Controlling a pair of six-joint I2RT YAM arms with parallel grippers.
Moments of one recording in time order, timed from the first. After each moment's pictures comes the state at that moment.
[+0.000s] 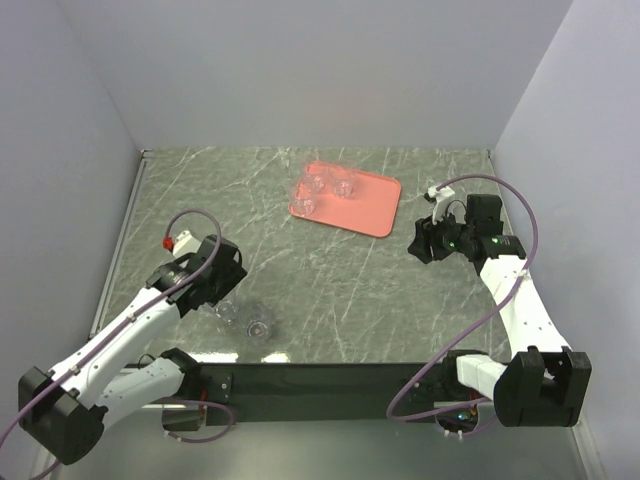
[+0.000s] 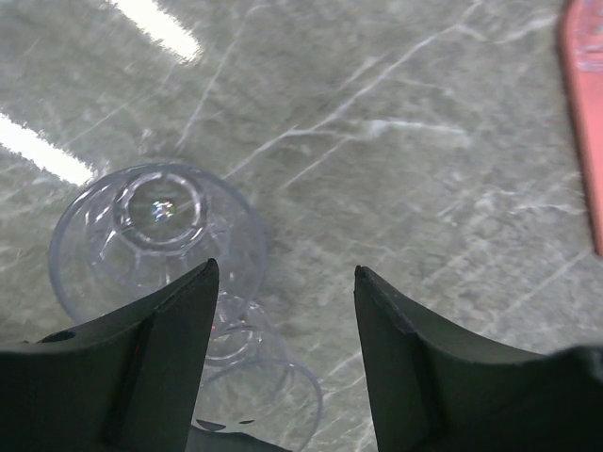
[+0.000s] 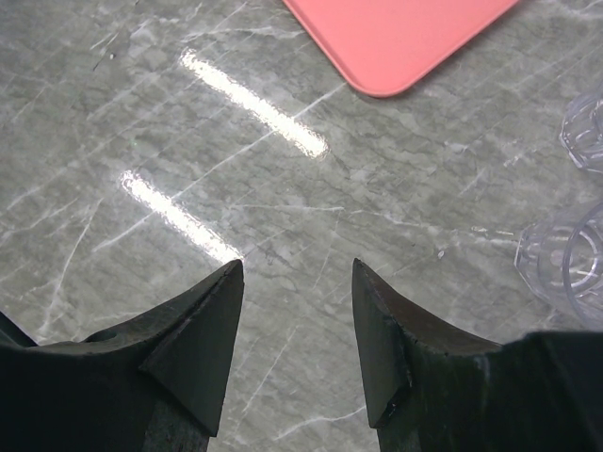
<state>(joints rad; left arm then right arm) -0.55 0.94 0.77 -0.84 -0.40 -1.26 -0.03 1.12 0.90 -0.58 -0.57 -0.34</state>
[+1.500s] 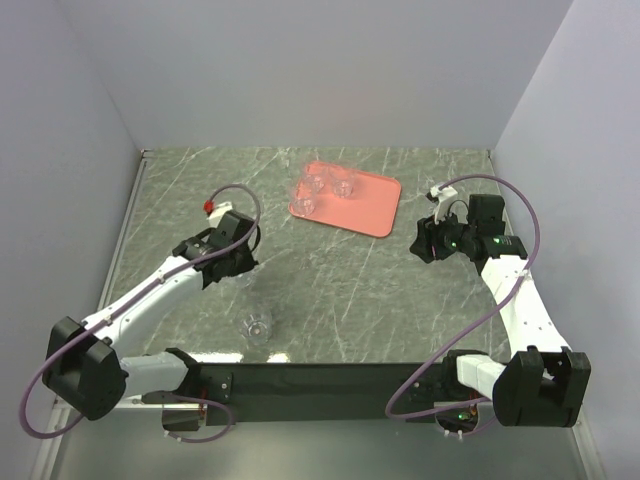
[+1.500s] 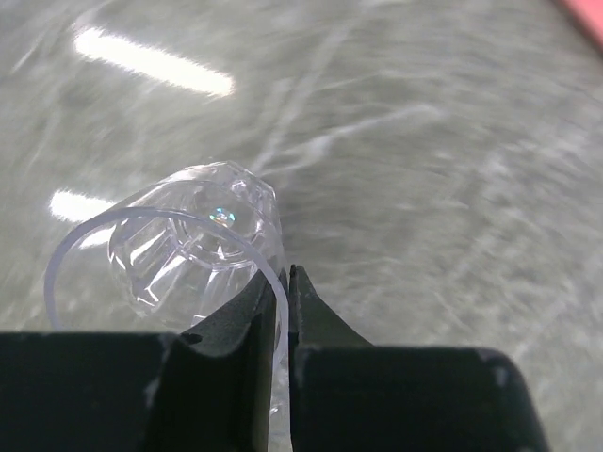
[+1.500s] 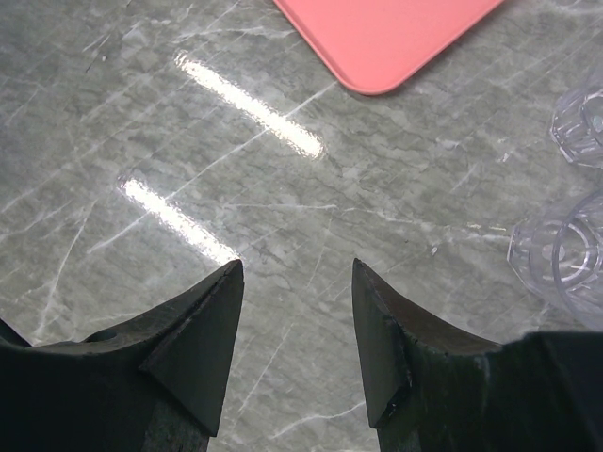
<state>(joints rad) -0.55 1.20 0.89 -0.69 -0.37 -0.86 -0.04 1.12 0.90 -0.58 -0.57 -0.35</state>
